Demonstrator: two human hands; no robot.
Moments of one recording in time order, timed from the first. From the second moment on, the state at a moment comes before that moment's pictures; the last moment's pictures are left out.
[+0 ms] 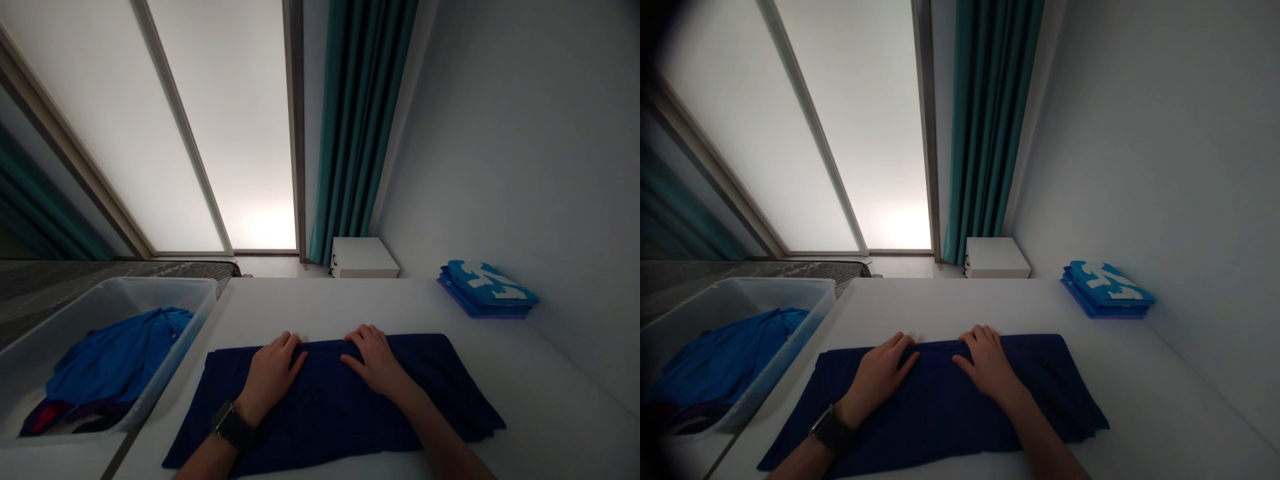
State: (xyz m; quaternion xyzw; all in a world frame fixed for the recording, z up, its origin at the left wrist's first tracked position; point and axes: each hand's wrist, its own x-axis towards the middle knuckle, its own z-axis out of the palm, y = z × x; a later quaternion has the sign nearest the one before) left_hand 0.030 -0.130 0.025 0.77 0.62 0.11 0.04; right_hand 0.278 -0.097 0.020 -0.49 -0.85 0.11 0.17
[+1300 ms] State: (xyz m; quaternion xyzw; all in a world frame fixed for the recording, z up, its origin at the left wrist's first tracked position) left_hand -0.070 -0.149 0.049 0.77 0.57 0.22 0.18; right_hand 0.233 -0.098 0.045 -0.37 -0.90 0.12 0.17
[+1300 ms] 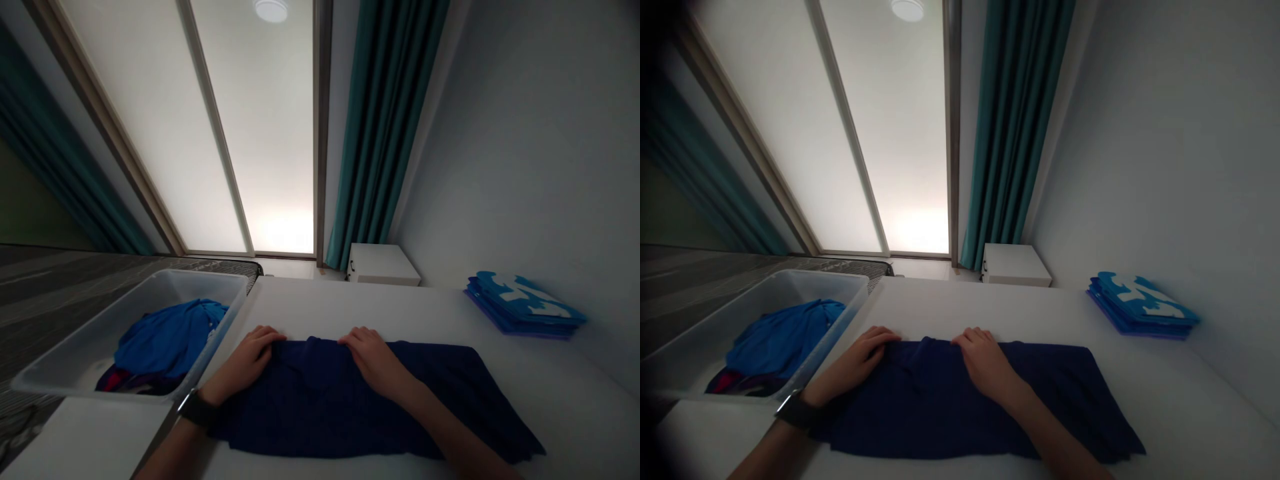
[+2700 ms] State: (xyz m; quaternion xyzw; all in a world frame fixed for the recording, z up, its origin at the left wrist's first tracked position) left_hand -0.071 -0.245 0.032 0.61 0.72 0.27 0.17; right_hand 0.141 -0.067 0.013 -0.39 -0.88 0.21 0.17
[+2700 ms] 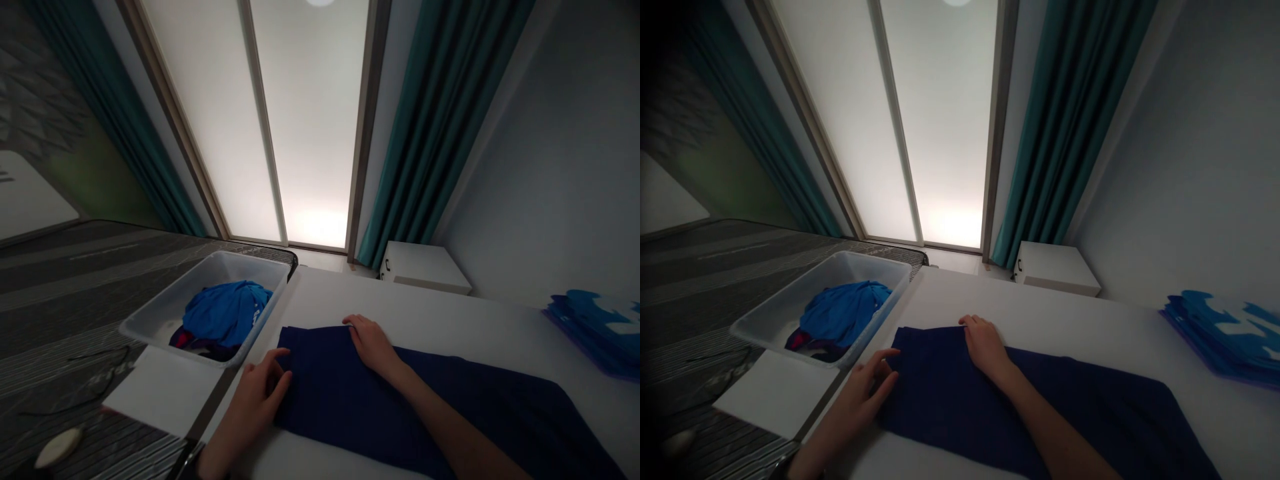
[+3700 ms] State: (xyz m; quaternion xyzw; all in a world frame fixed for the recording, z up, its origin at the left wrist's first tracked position) left_hand -0.063 -0.263 0.015 0.62 0.72 0.28 0.10; right_hand 0.142 -0.066 0.018 -0.44 -0.88 0.14 0.11
